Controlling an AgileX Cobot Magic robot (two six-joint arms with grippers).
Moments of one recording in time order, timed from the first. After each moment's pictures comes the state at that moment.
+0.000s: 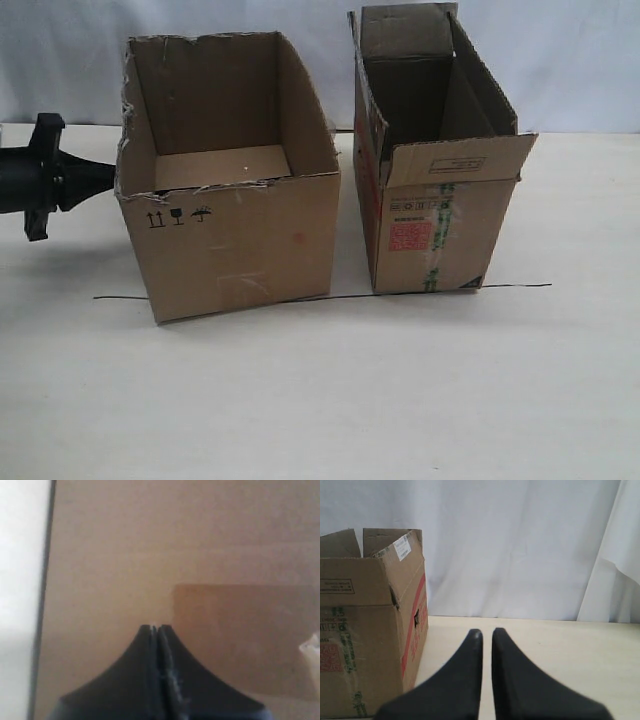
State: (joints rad) left arm 0.26 2.08 -1.05 -1.73 1.02 1.11; right arm 0.06 0.00 0.00 0.02 0.08 -0.11
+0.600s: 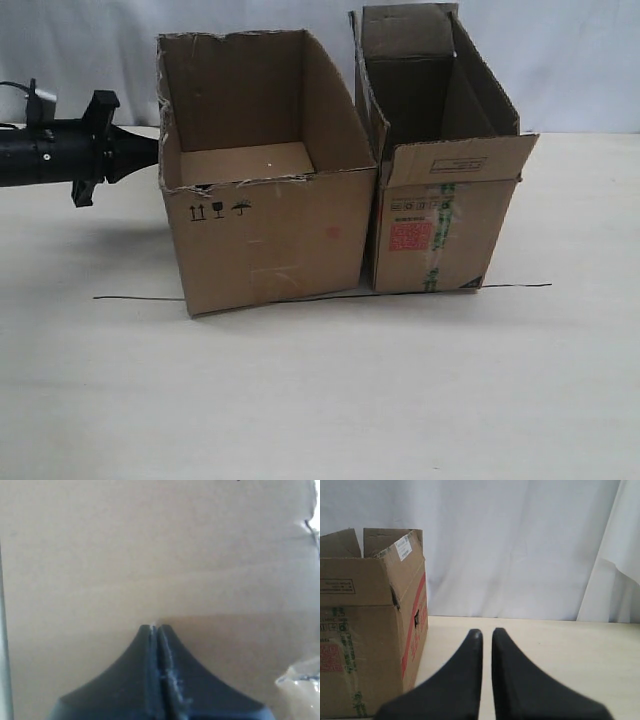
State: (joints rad) left arm 0.13 2.14 -1.22 -1.73 0.98 1.10; right arm 0.06 0.00 0.00 0.02 0.08 -0.11
